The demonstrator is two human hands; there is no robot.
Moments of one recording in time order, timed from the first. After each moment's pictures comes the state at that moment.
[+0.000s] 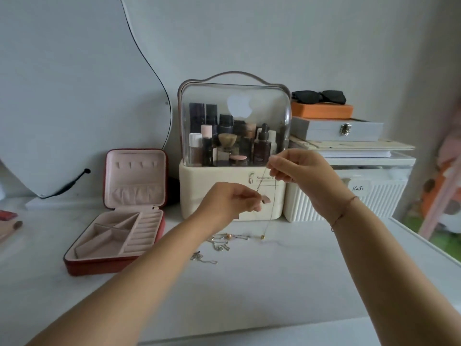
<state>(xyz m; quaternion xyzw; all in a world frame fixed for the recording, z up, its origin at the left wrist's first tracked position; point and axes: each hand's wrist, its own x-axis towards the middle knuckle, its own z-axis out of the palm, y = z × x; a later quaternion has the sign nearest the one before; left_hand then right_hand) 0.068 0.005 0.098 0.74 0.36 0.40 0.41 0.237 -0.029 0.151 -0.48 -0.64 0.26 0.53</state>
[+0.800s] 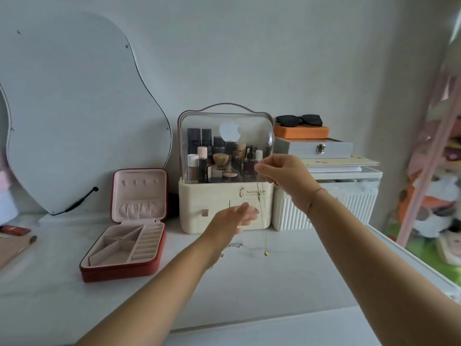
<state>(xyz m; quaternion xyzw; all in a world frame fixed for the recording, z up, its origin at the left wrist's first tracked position) 0.080 -0.029 0.091 0.67 0.40 0.39 0.50 0.229 -0.044 0.184 -0.52 -0.63 0.23 0.53</state>
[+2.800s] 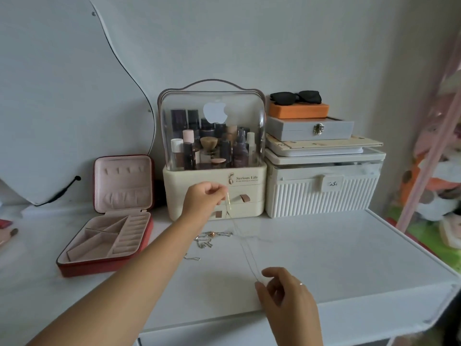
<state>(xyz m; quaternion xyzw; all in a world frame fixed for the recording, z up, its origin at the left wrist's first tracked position) 0.086 0.024 0.086 0.61 0.48 0.51 0.36 0.229 -0.128 -0.029 -0.63 -0.59 0.03 0.50</state>
